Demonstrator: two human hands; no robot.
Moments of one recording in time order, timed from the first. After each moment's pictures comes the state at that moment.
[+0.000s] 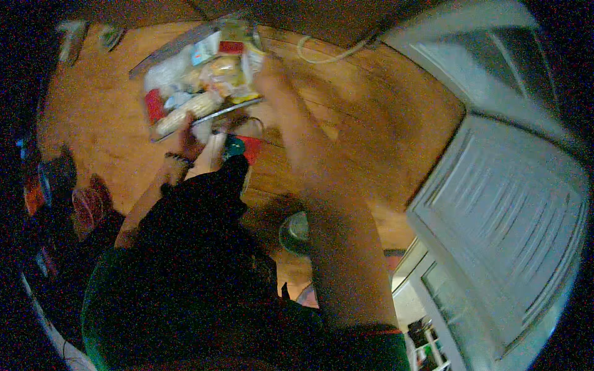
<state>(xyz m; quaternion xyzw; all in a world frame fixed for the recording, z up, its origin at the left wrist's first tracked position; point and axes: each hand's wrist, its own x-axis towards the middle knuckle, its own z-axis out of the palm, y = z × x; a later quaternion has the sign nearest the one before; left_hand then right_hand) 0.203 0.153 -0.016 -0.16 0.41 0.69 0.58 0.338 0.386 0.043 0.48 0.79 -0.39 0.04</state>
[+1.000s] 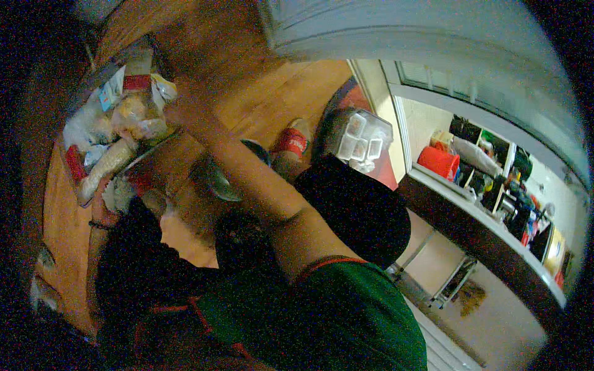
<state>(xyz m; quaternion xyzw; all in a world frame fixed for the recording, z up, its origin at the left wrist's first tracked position) 0.143 0.189 0.126 -0.05 0.47 0.24 0.85 0.457 0.252 0.140 0.72 0.50 -0.43 -0.20</state>
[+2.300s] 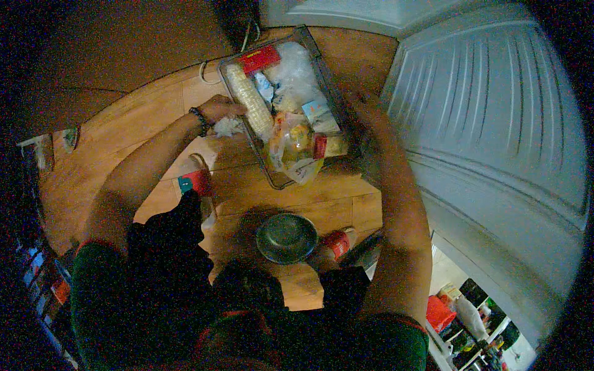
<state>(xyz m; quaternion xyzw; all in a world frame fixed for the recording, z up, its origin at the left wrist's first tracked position) 0.215 0.310 0.101 0.43 0.66 0.09 0.62 0.580 0.397 0.146 0.61 0.68 -0.41 -0.06</state>
